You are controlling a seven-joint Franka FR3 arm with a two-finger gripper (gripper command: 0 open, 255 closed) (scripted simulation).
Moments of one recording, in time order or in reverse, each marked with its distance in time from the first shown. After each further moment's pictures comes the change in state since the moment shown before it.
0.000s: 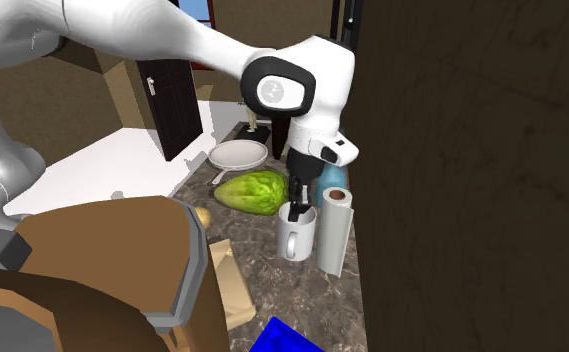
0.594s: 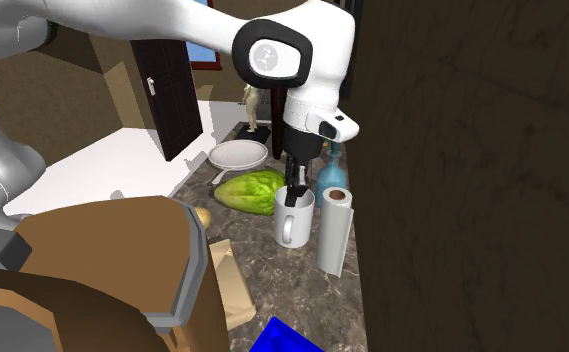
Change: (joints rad) arm -0.002 -0.051 0.000 0.040 0.003 -0.091 -0.007
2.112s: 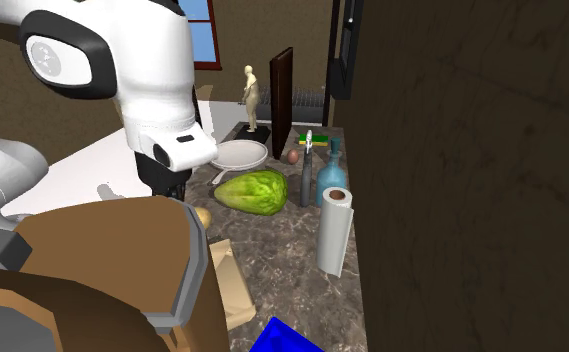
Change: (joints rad) arm -0.101 -0.659 -0.095 -0.770 -0.033 0.122 -0.179
